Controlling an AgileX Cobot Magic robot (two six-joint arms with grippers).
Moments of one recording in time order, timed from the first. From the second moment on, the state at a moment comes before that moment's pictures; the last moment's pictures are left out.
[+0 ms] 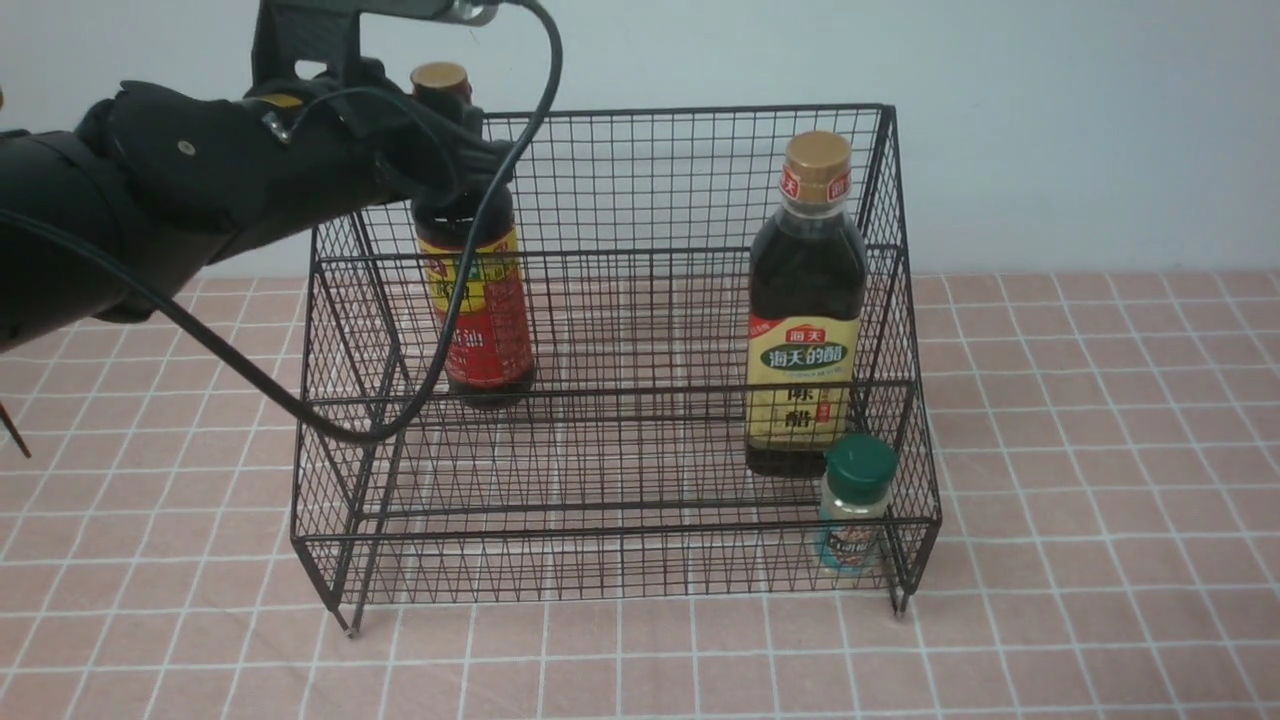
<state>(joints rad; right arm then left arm) -0.01 -0.01 0.02 0.03 0.36 0.03 -0.29 1.58 -1.17 -0.81 -0.03 0.78</state>
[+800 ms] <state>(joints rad) -0.01 -0.01 0.02 0.03 0.36 0.03 -0.29 1.23 -1.18 -0.84 0.28 0.88</state>
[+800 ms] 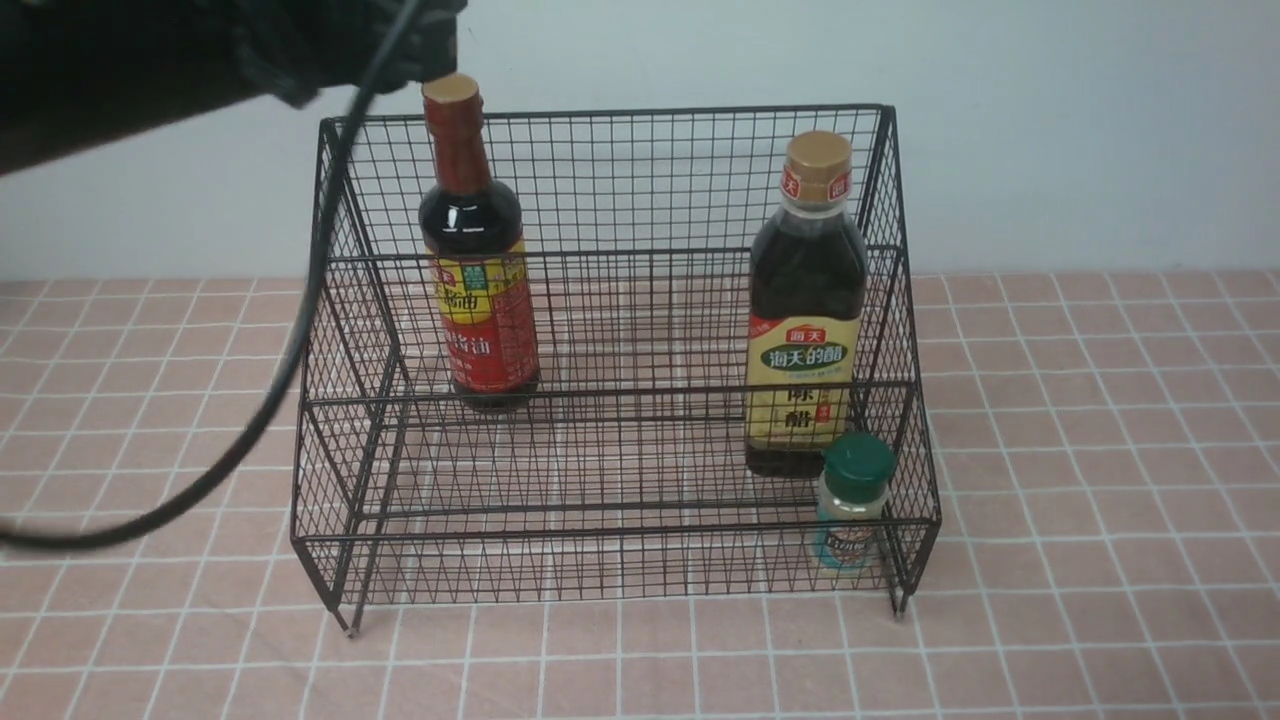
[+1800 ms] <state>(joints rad) -0.01 -0.01 0.02 0.03 0.36 0.03 -0.29 0.68 -1.19 -0.39 0.91 0.37</state>
